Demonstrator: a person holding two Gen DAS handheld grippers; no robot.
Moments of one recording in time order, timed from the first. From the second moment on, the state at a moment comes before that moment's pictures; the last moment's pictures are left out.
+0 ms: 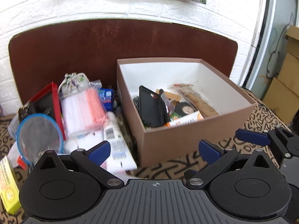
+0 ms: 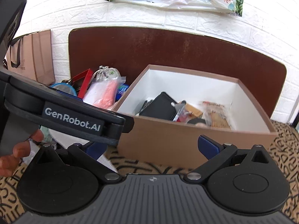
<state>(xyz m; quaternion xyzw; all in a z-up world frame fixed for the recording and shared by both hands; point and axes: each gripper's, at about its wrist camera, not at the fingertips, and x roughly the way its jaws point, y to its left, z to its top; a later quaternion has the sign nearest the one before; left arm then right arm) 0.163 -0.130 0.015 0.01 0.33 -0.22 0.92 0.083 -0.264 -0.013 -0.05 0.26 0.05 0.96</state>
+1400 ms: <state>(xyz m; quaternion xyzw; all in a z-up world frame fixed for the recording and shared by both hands) 0.126 -0.022 -0.072 -0.16 0.40 -0.24 0.87 0.020 -0.190 -0.090 0.01 0.31 0.17 0.94</state>
